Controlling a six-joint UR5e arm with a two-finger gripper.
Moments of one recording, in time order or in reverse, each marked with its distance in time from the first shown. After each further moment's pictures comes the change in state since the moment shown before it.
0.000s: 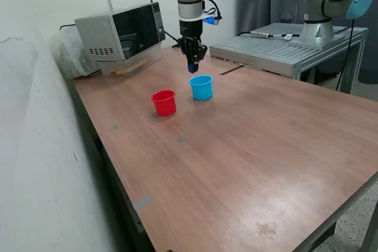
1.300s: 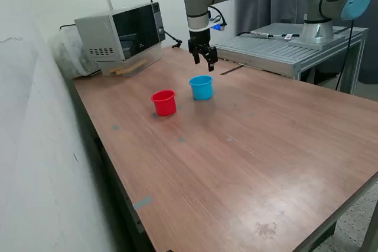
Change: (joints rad) arm -0.087 -0.051 0.190 -0.043 -0.021 -0.067
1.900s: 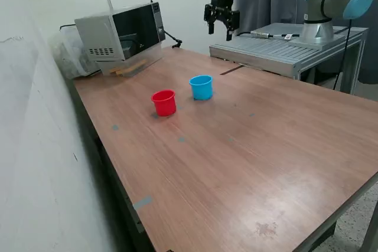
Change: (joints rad) arm 0.086 -0.317 0.154 0.011 0.007 0.007
